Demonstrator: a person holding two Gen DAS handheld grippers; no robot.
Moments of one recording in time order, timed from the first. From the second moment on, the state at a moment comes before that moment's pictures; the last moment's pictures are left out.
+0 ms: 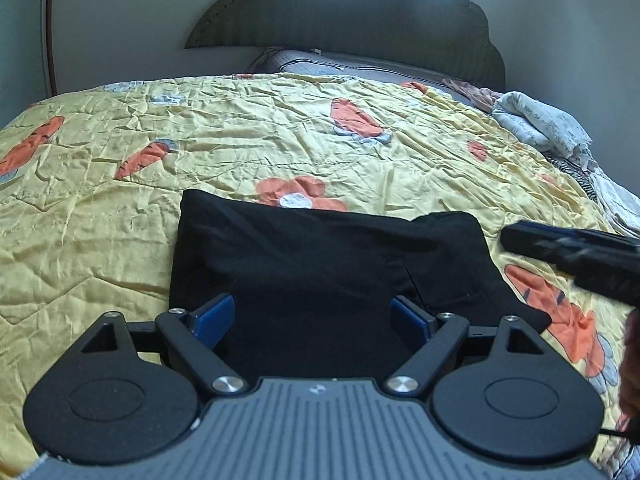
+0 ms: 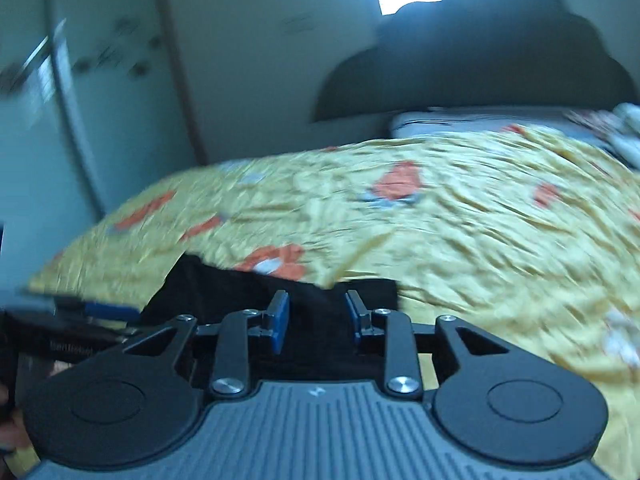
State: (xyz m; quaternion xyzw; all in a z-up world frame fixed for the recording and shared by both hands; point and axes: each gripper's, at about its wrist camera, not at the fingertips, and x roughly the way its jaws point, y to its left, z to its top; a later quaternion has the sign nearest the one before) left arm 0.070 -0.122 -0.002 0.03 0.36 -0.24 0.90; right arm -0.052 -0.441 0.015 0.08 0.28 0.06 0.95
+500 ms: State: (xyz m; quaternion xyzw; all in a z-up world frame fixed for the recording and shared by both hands) left arm 0.068 -0.126 -0.008 0.03 0.37 -0.23 0.90; right arm -0.054 -0.407 0.004 0.04 0.30 0.06 0.95
